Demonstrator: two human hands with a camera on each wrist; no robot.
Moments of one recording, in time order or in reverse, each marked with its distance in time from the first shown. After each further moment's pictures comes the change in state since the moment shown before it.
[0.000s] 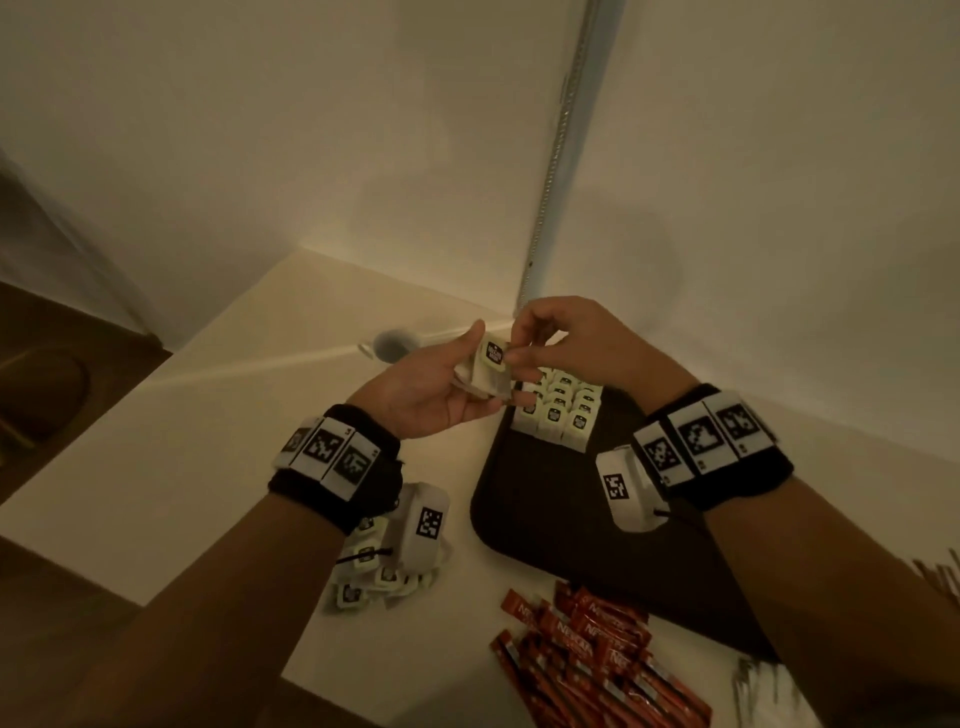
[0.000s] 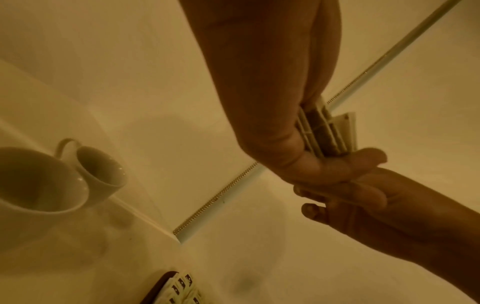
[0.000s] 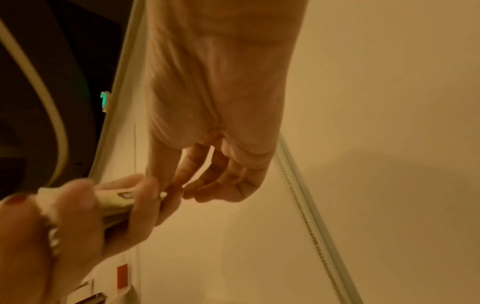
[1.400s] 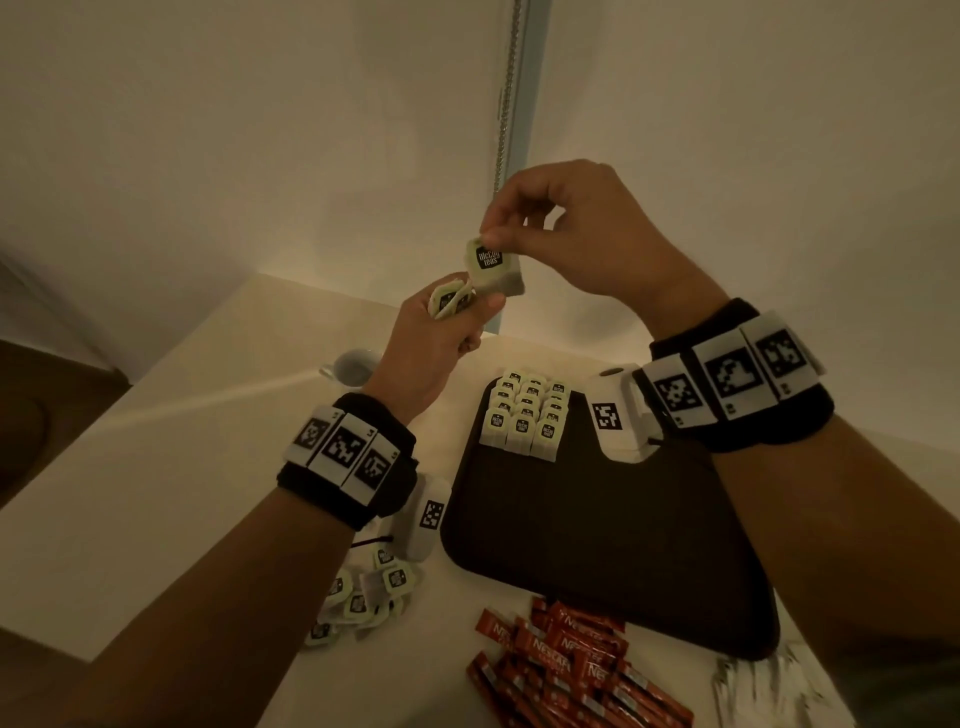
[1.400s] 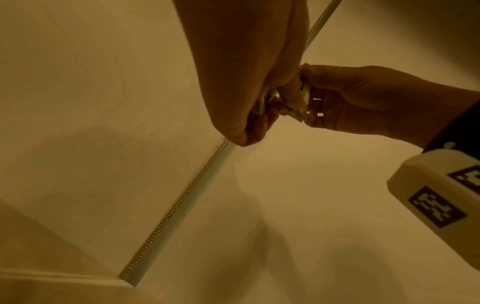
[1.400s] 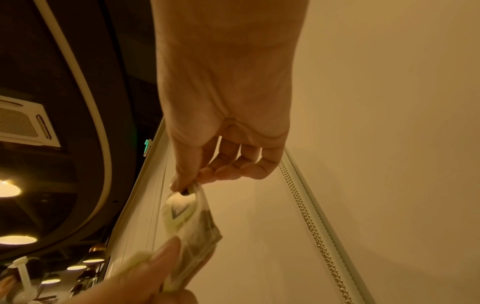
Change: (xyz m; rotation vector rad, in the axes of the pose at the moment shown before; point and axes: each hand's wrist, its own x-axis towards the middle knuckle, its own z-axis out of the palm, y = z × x) left_hand 0.051 0.015 0.035 0.283 0.253 0.679; right_hand 0.009 -0.057 -0.081 -0.146 0.305 -0.277
